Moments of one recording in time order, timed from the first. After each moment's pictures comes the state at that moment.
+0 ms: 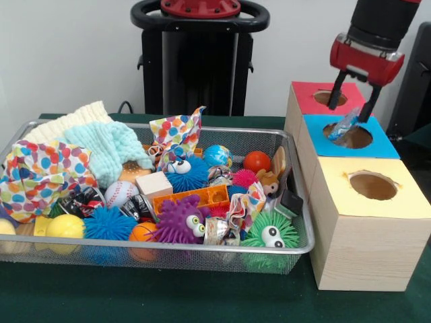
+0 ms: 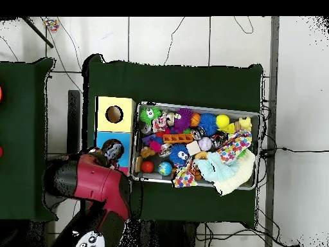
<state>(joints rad) 0.51 -0.55 -0.51 1.71 0.51 0.51 2.20</state>
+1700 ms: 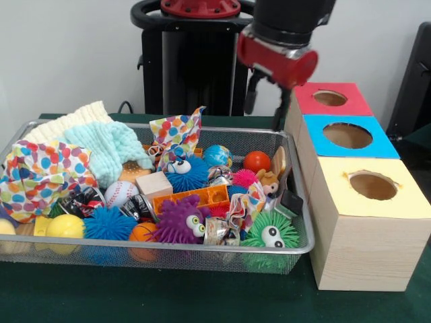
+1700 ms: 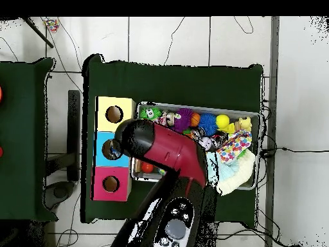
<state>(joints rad) 0.14 -0.57 -0.45 1.53 0.38 0.68 2.20</state>
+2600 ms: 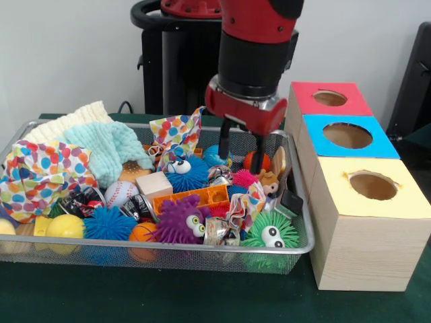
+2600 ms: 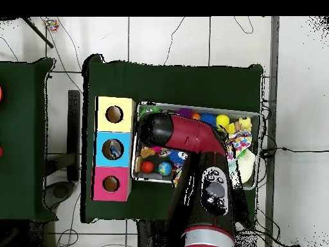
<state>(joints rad) -0.12 -0.57 -0.12 1.50 0.06 0.61 2.16</state>
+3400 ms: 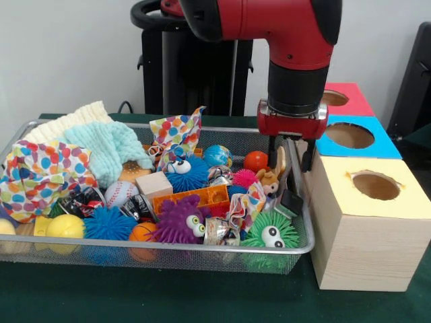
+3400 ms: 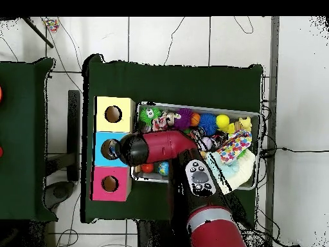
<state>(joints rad) -0.23 -0.59 0.21 1.67 -0.29 0.53 2.08</state>
